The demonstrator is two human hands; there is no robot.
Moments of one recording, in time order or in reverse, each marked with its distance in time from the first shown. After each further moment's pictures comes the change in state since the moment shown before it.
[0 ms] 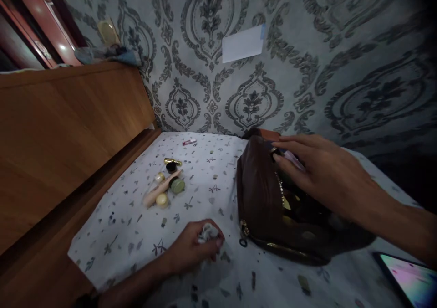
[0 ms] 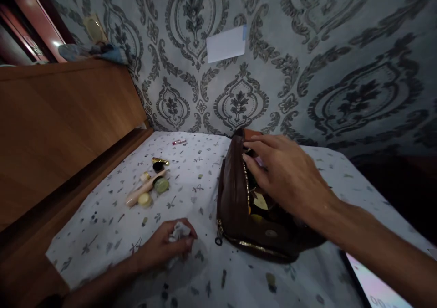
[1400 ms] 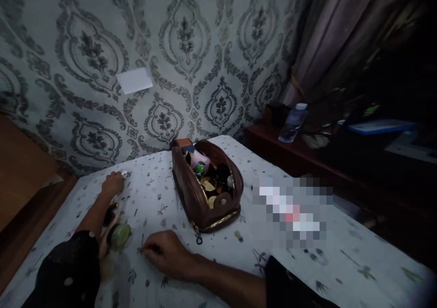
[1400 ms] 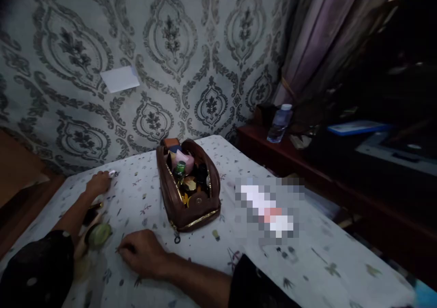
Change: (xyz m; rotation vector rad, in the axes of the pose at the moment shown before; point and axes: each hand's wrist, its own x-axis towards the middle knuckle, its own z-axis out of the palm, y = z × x) left_hand 0.251 0.055 -0.191 1.525 0.385 0.016; right_hand -0.055 -0.200 0.142 1.044 -0.208 0.615
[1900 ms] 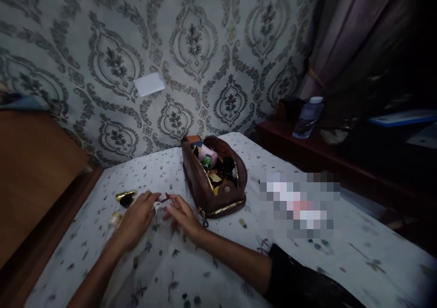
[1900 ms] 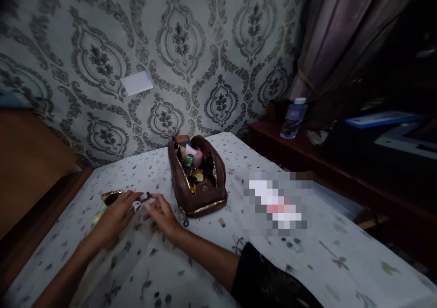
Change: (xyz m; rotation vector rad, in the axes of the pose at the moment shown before) left_hand -0.196 0.039 -0.020 -0.234 0.158 0.591; right_hand 0.003 -0.009 -0.018 0.800 0.195 0.182
